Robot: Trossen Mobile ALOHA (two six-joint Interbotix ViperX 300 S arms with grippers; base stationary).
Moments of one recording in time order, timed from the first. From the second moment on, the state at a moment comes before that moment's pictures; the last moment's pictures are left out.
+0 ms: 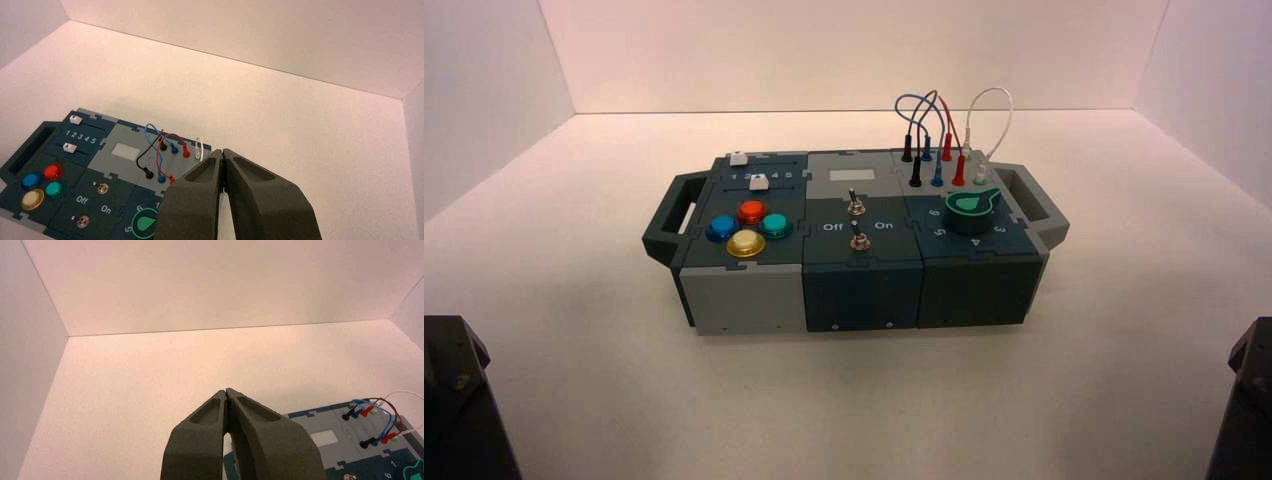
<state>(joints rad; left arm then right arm) -0.19 -0.99 1.03 -0.04 0.40 -0.04 0.33 -0.94 1.03 0.00 0.46 -0.01</state>
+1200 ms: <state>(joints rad) -0.30 -0.87 0.93 -0.10 0.73 -0.06 0.33 -0.78 1.03 0.05 0.59 0.00</state>
